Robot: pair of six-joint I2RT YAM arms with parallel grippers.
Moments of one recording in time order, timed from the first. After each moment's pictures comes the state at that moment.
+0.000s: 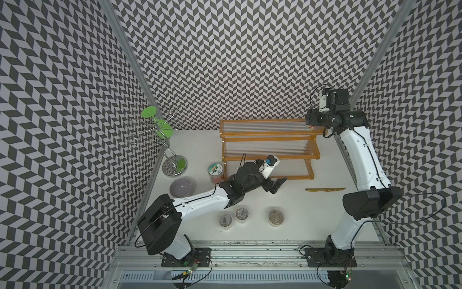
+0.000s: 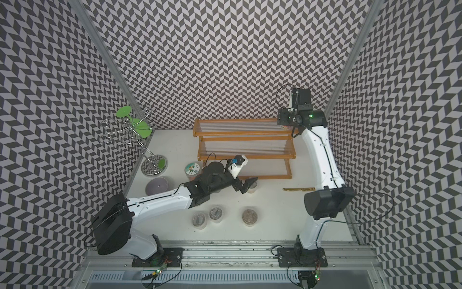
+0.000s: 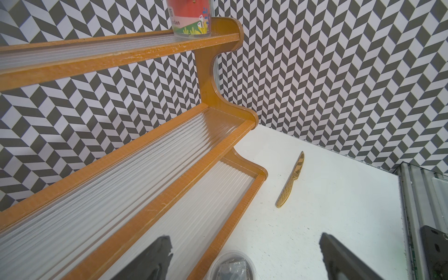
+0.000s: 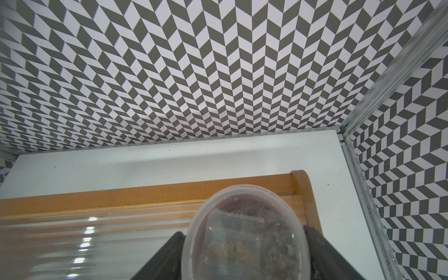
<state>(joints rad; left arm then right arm) -0.93 1.52 0.97 0.32 0.09 0.01 0.11 1.81 2.18 -1.00 0.09 0.14</state>
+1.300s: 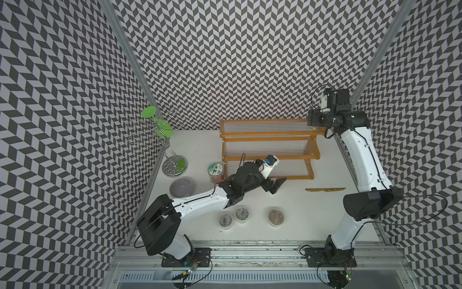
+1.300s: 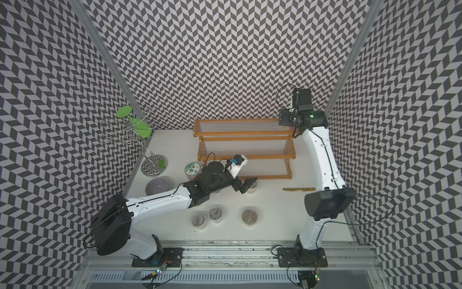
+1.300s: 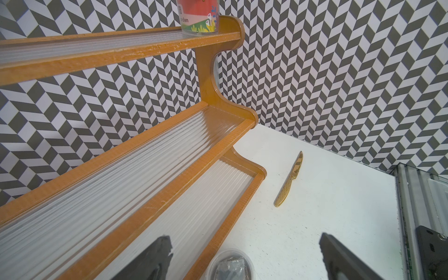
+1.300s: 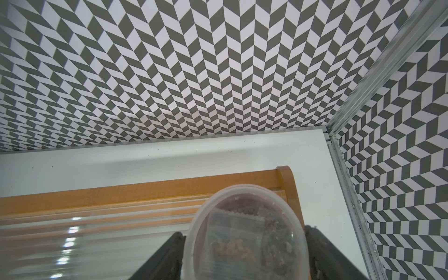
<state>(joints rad) -0.92 1.51 0.97 0.31 0.10 0.00 0.11 1.80 2.17 -1.02 0.14 0.13</state>
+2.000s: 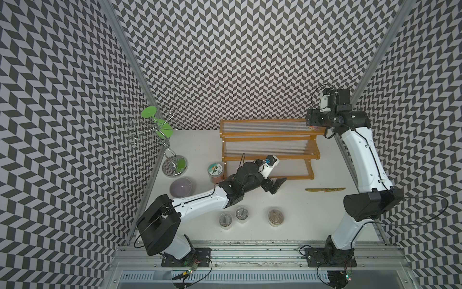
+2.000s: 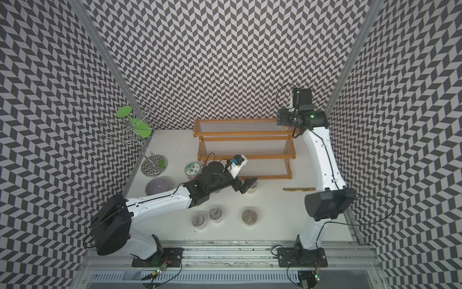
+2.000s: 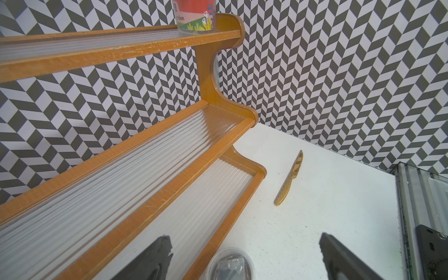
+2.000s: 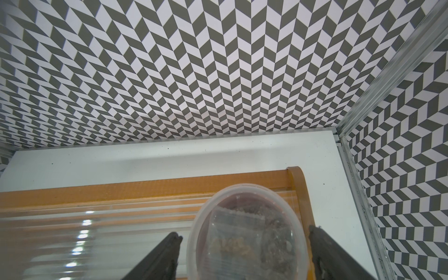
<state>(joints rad) -0.92 1.51 0.97 0.30 0.10 0.00 0.11 1.79 2.17 -1.02 0.10 0.13</state>
